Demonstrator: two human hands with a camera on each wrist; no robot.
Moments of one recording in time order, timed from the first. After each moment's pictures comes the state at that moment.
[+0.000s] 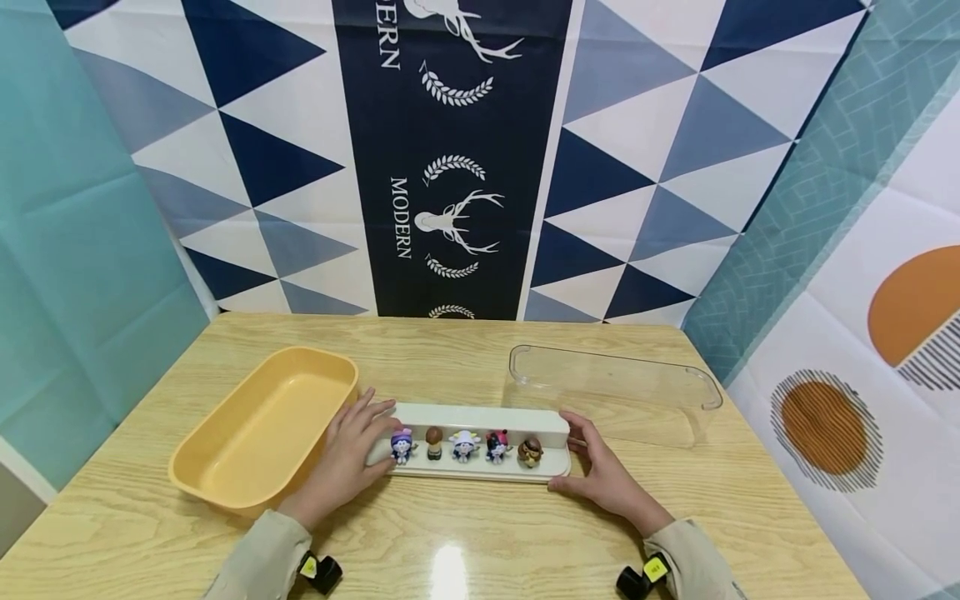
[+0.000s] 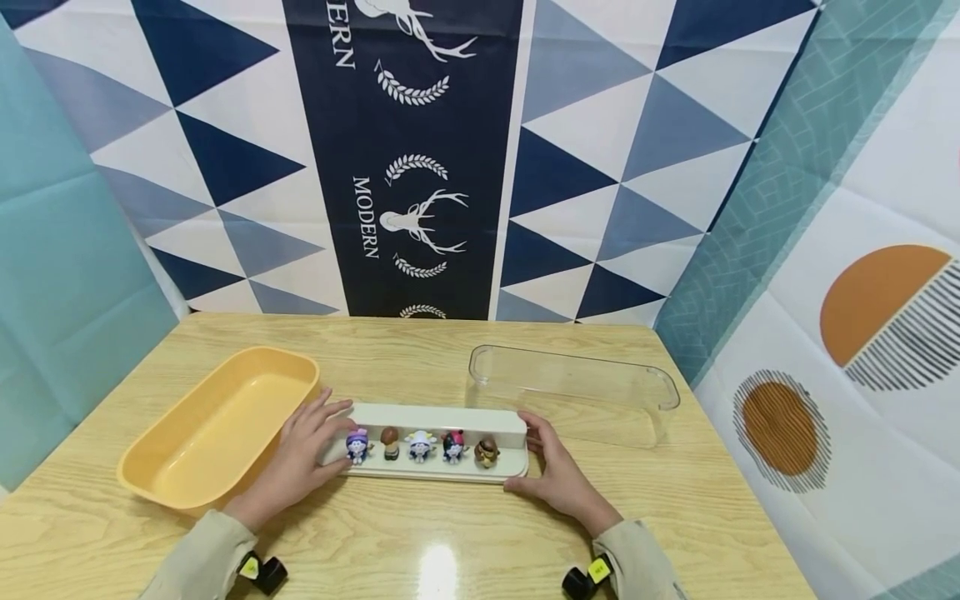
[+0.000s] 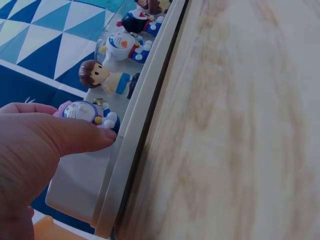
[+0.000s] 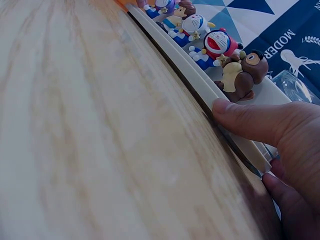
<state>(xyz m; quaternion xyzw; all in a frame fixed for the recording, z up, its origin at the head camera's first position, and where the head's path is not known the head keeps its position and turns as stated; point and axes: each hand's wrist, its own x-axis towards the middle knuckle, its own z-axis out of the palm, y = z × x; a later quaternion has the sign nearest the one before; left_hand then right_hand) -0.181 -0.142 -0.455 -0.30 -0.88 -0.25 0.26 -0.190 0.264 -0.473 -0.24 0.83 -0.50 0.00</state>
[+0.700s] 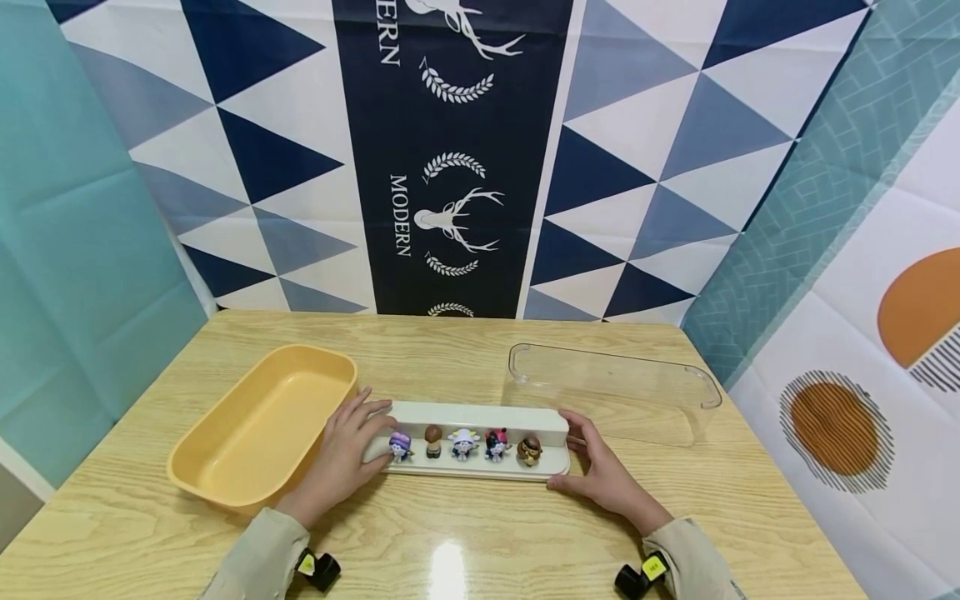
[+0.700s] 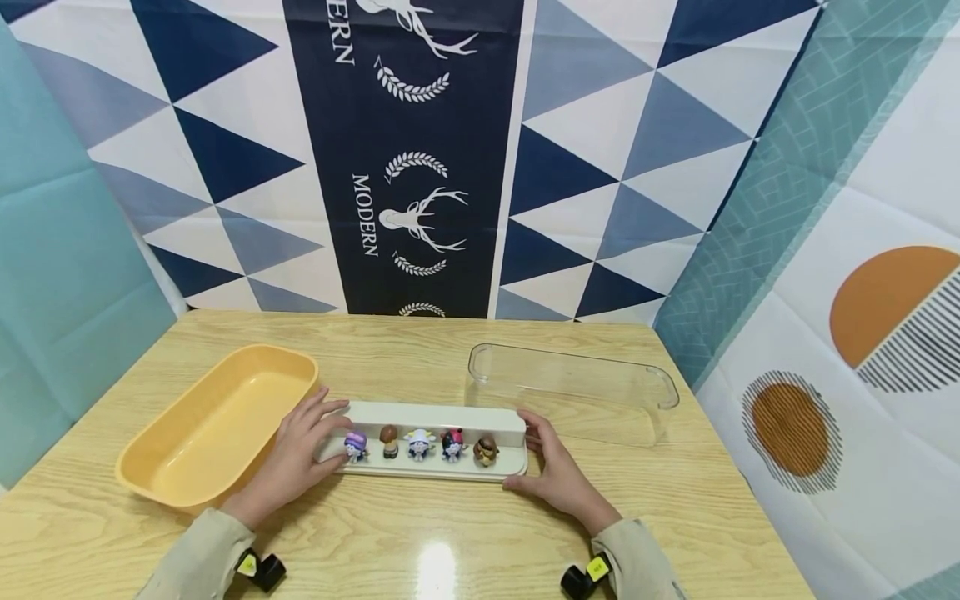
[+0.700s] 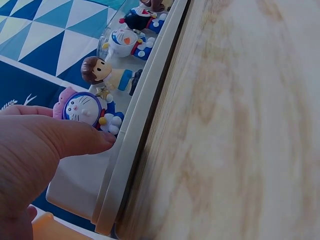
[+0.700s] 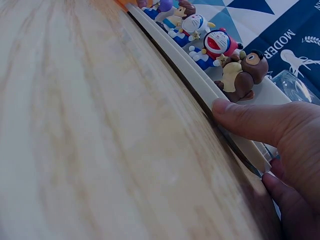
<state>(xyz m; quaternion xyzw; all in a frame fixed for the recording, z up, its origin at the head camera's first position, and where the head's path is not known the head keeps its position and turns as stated) -0.182 -0.143 -0.455 -0.29 -0.88 -0.25 0.27 -0.191 0.265 -0.475 -0.24 0.83 -0.50 0.00</state>
